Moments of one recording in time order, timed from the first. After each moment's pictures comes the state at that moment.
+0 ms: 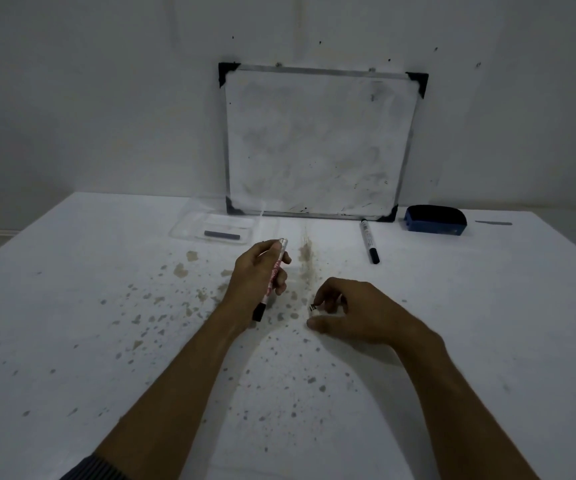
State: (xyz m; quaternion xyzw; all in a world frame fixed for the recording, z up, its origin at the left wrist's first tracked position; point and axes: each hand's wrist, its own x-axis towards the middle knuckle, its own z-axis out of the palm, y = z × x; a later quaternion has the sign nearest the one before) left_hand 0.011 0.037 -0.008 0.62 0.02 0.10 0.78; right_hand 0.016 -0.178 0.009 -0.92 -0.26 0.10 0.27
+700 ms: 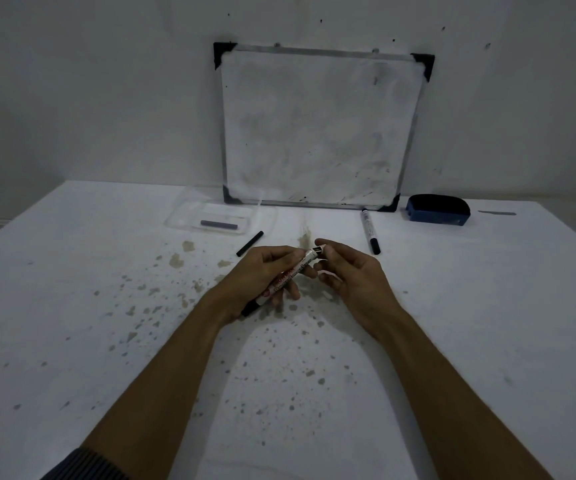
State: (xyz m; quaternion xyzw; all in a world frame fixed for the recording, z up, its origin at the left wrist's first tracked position) left_hand 0.005 0.045 0.002 0.68 -0.12 -0.09 0.71; right_hand 0.027 -0.158 -0.001 -0.59 -0.12 0.10 0.79
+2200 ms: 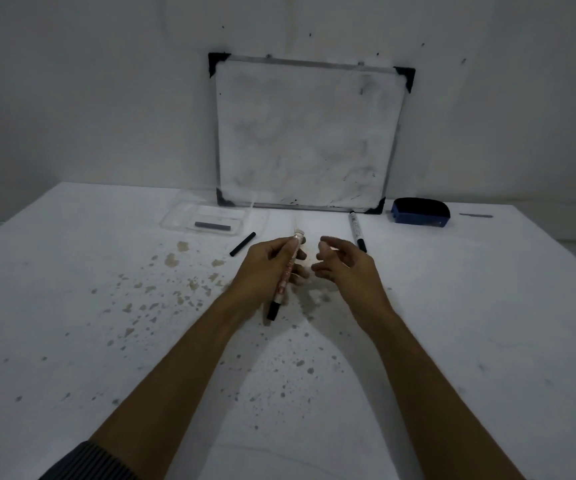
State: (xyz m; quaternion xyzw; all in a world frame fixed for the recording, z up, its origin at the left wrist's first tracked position) left_hand -0.004 0.010 0.013 0.68 -0.02 0.02 0.74; right_hand 0.011 -0.161 0.012 -0.73 -0.08 -0.01 0.68
